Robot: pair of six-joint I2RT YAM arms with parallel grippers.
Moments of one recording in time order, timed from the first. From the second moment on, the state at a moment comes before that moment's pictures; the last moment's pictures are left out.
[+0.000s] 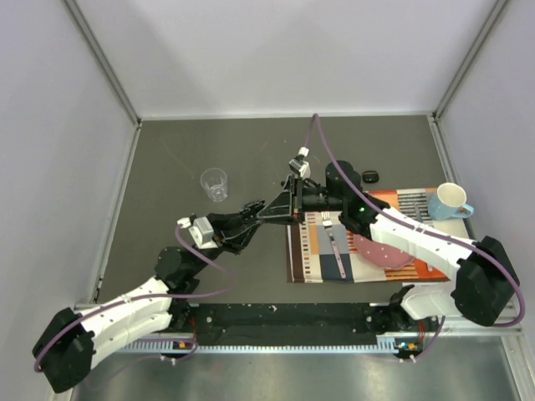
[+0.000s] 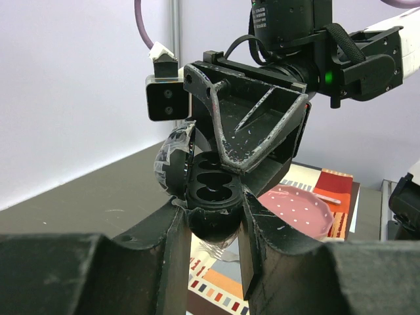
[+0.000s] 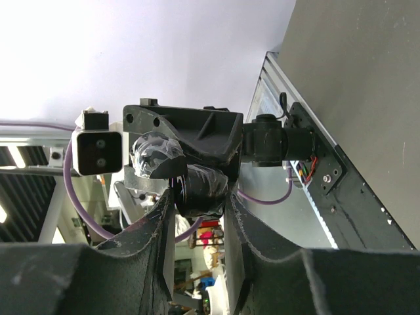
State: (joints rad) left arm -0.78 0.72 0.14 1.07 0.22 -0.14; right arm 0.77 1.32 0.91 0.22 -0.72 1.25
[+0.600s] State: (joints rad) left arm -0.78 0.56 0.06 1.07 0.11 -0.17; right arm 0.76 1.25 0.91 0.08 -0.63 1.11
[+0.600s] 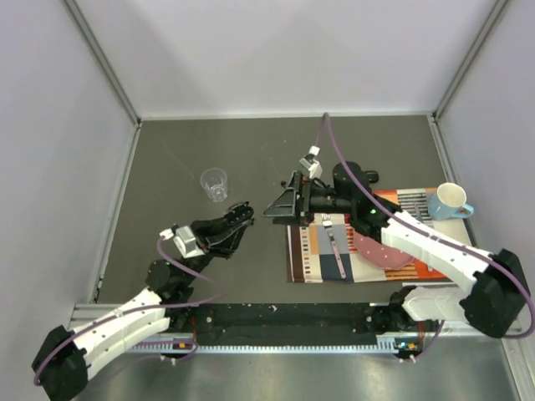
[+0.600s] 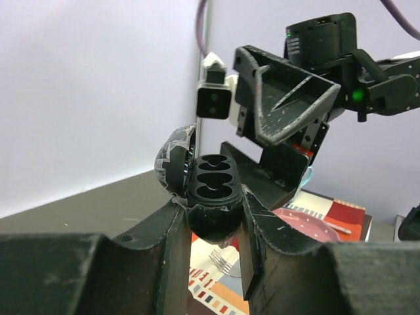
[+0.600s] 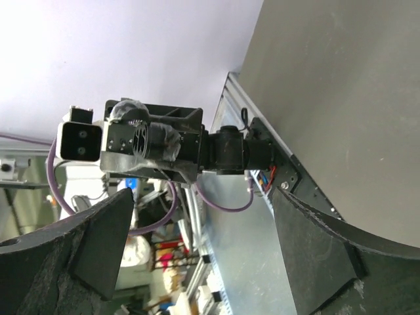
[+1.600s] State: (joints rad) left arm -0.78 0.27 0.05 0.78 0.17 -0.16; right arm 0.55 1.74 1.16 -0.28 -0.56 0.60
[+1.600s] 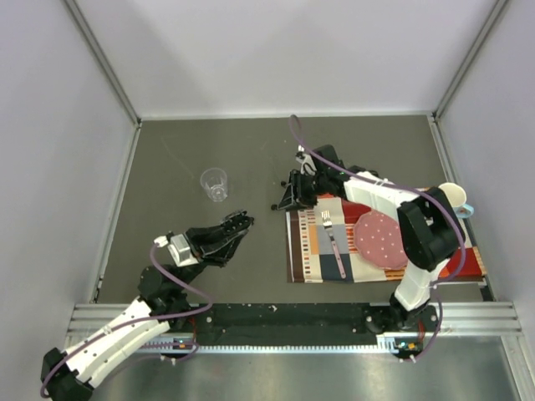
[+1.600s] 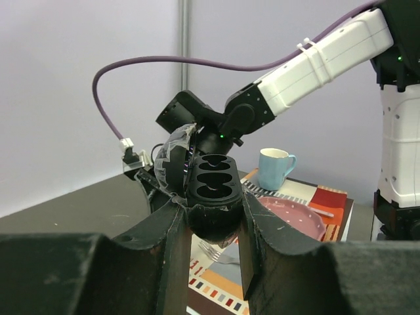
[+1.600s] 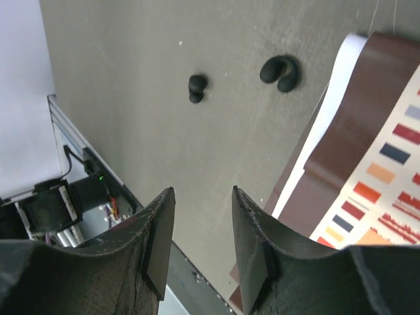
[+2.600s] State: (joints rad) left arm -0.78 0.24 0.05 0.72 0.17 -0.16; right arm 0.58 2.12 1.54 -0.46 -0.37 0.42
